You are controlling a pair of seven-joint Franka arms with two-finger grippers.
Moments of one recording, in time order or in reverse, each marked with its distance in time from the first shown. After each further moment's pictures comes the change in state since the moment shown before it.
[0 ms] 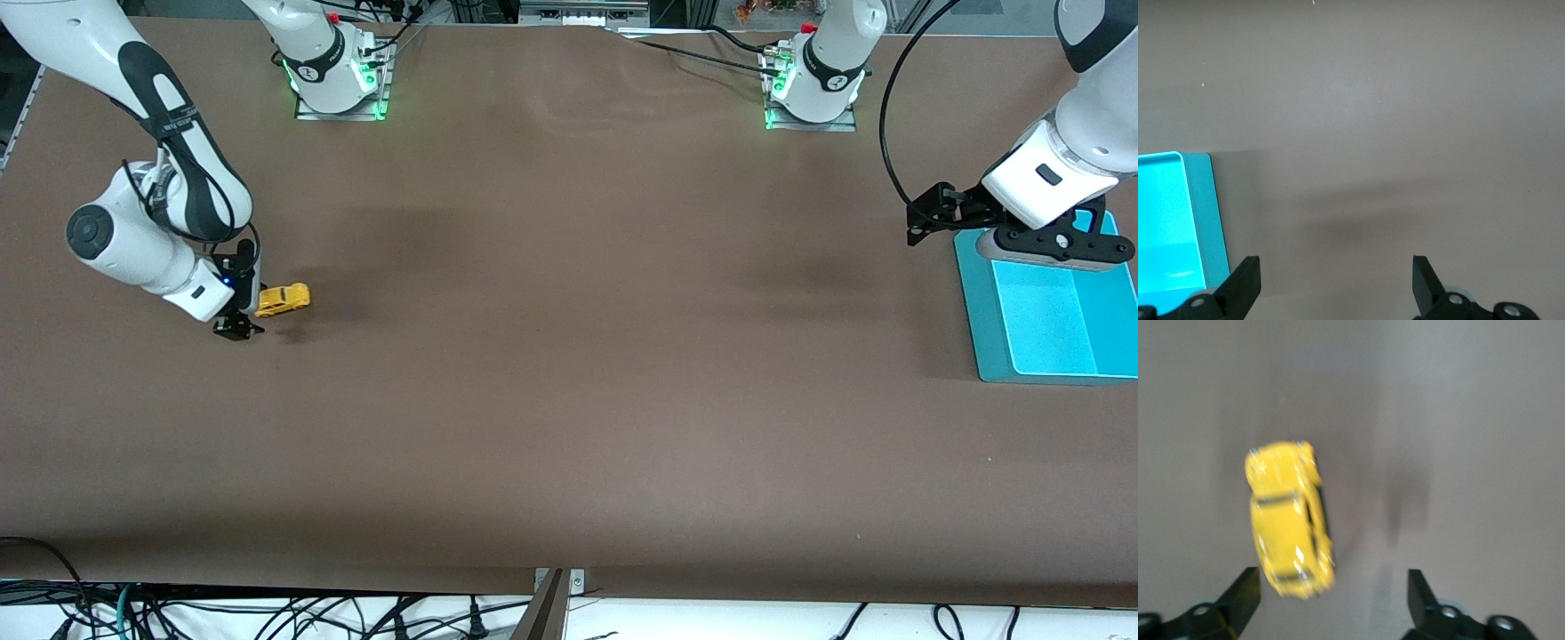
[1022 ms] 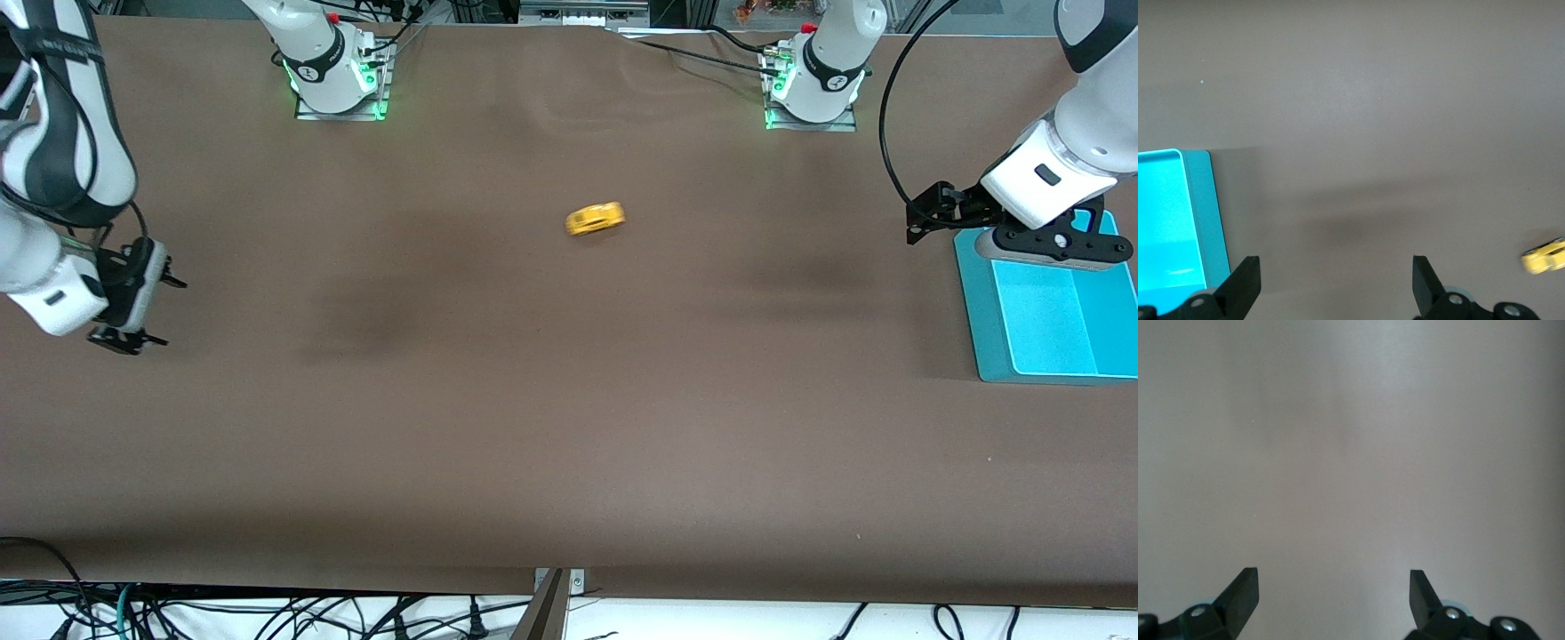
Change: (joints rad) left arm 0.000 0.000 -0.002 0.000 0.000 -0.010 0.000; right arm -0.008 -0.164 -0.049 0.289 -0.001 -0.385 0.228
